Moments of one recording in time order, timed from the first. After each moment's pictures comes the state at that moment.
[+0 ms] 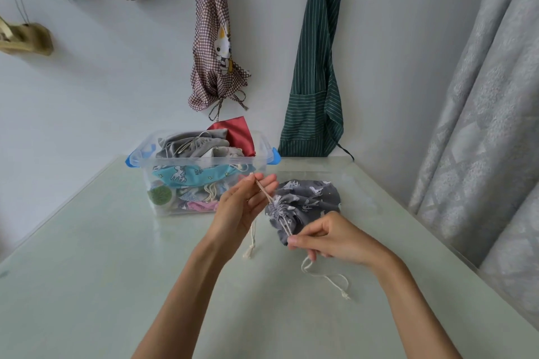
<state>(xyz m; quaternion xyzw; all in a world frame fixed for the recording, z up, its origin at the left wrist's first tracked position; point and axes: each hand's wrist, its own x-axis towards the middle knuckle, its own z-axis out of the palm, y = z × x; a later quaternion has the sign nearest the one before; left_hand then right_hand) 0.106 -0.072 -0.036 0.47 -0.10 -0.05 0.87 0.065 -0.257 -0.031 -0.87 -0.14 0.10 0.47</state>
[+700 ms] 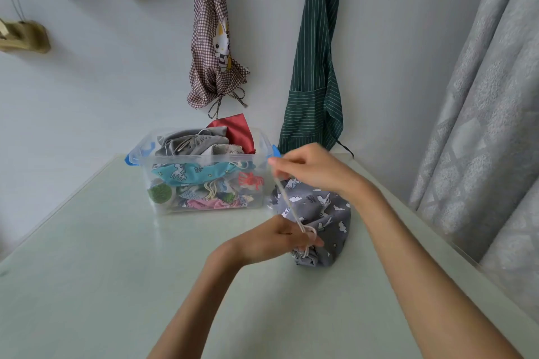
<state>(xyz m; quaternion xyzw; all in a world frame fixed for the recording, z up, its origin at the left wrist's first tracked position) 0.079 -0.094 -0.038 0.83 -0.28 -0.18 0.45 0.096 -0.221 0.050 -0.92 -0.17 -0.02 0.36</state>
